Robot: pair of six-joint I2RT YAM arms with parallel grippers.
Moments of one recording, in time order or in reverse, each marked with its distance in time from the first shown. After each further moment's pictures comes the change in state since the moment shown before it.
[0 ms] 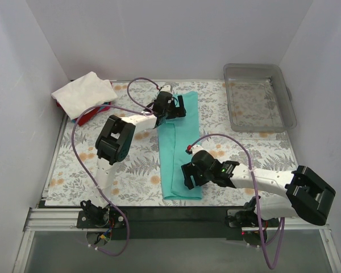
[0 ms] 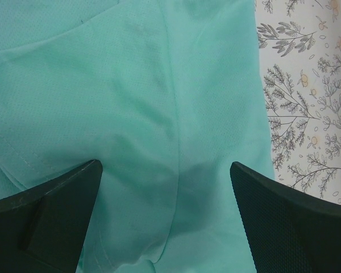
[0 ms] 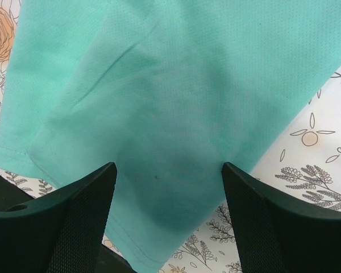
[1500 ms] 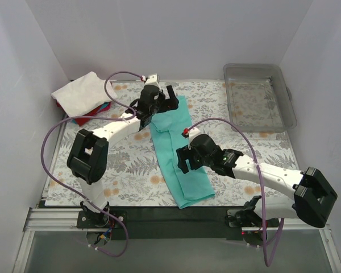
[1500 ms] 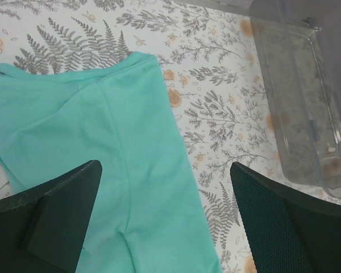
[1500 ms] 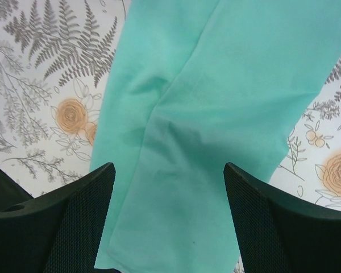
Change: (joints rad) left arm 0.007 -0.406 -0.219 -0.038 -0.045 -0.010; right arm -0.064 -0.010 0.213 -0.011 -0.007 -0.144
